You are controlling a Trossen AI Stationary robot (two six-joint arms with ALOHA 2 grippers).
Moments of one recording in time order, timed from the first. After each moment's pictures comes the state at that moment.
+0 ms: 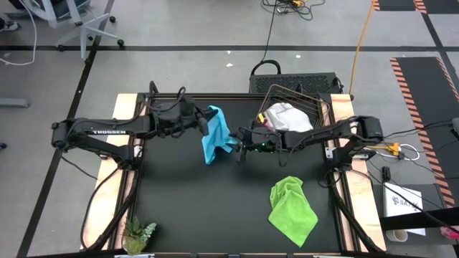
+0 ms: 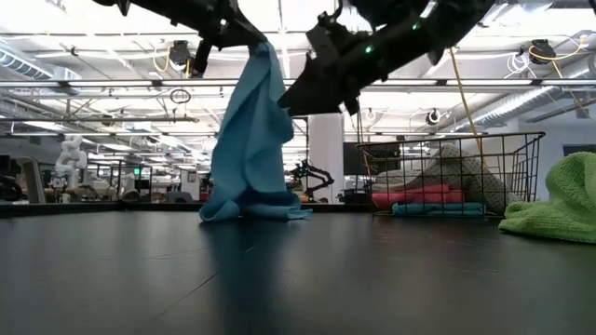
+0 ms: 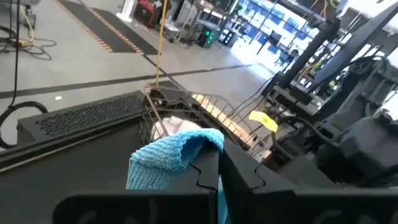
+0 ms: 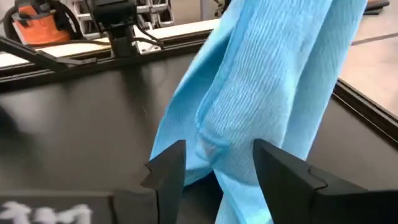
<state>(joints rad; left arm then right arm) 0.18 1.19 0.86 0.17 -0.26 -0.55 -0.03 1.63 0.92 0.30 0.24 0.17</state>
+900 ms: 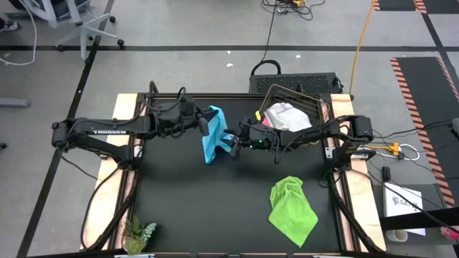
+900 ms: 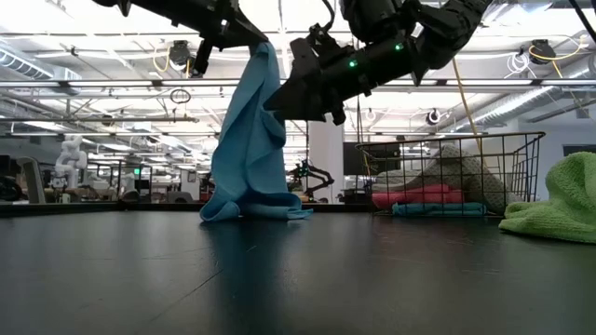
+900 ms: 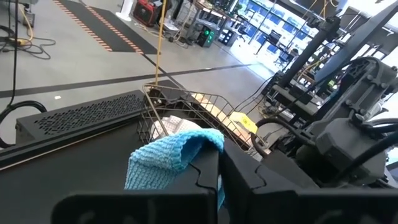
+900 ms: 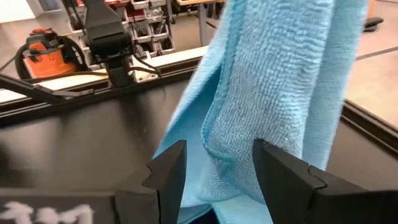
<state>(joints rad) 0.18 1.19 0.86 0.18 -0.26 -0.55 -0.08 1.74 0.92 0.53 0.21 0.18</state>
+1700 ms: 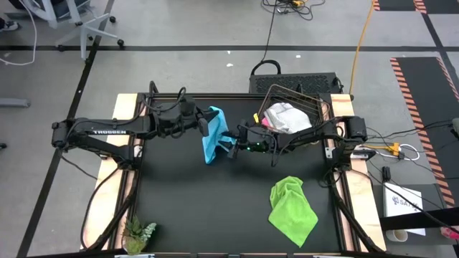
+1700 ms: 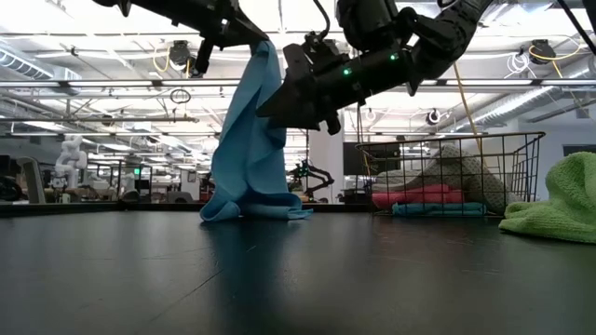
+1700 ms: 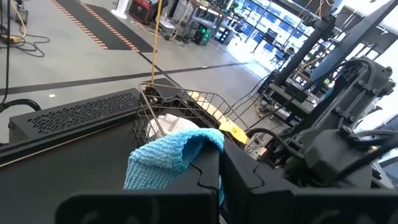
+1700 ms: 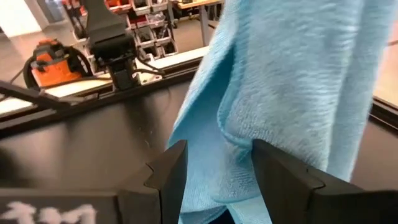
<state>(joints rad) 0.18 1.19 0.86 0.18 -0.24 -0.56 -0.07 1.80 0.92 0.60 0.21 0.23</state>
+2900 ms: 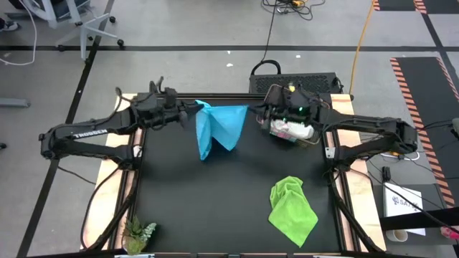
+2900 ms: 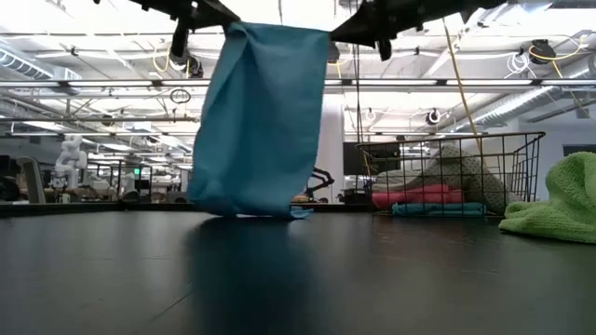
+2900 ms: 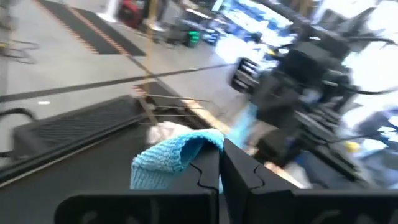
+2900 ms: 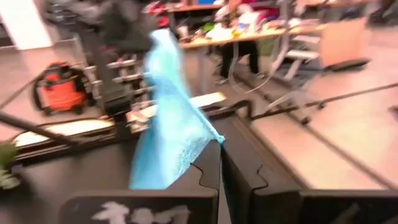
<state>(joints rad) 0.29 0.97 0.86 0.00 -0.08 -0.53 -0.30 1.21 0.92 0.13 -0.03 0.09</state>
